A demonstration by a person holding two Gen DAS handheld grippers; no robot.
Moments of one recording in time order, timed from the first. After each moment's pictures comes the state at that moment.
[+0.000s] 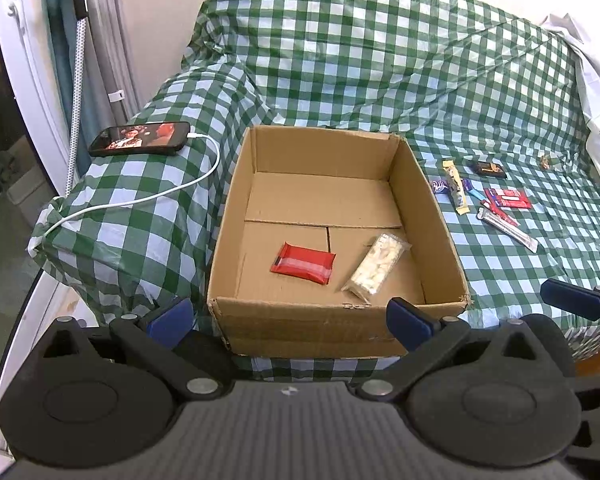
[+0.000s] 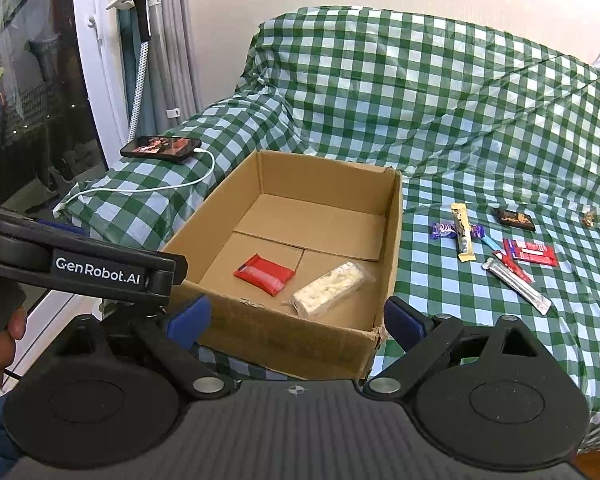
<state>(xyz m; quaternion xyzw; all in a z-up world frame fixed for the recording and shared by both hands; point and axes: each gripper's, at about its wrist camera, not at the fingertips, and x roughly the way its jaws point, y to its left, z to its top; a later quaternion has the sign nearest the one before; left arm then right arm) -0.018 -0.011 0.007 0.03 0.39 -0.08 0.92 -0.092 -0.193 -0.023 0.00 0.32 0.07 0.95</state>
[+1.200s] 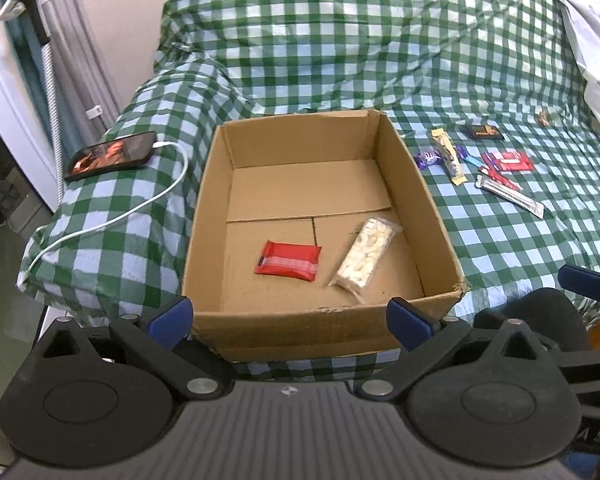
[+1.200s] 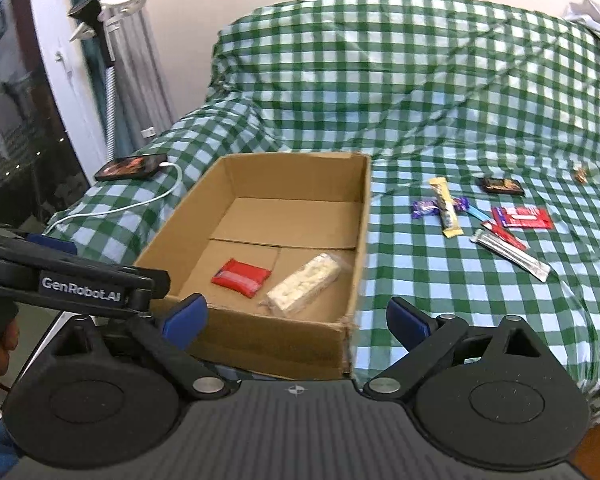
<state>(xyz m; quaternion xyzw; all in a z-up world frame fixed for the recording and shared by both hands) 0.006 -0.062 -0.001 0.11 0.40 -0.09 0.90 -0.085 -0.237 -0.039 0.06 0.32 0.04 0.94</state>
